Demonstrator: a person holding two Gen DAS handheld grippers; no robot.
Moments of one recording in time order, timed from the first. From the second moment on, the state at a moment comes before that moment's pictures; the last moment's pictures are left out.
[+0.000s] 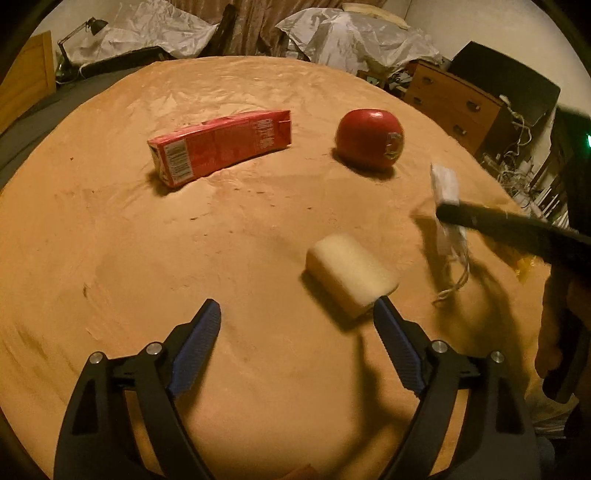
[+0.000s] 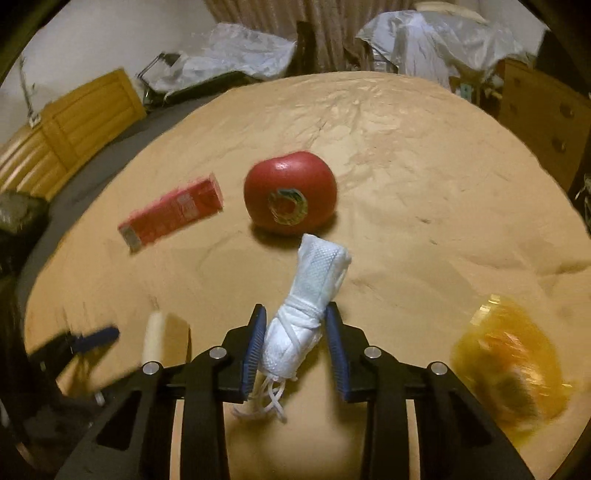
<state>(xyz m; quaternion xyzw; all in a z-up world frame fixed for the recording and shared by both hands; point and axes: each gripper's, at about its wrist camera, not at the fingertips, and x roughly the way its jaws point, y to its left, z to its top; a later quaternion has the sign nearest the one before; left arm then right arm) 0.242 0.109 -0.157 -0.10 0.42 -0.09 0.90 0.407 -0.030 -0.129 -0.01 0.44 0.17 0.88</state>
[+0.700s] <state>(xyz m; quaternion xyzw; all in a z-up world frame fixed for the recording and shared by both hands) 0.263 0.070 -0.162 -0.13 0.43 -0.04 0.89 0.375 -0.034 -0.156 -0.05 0.46 0.18 0.87</state>
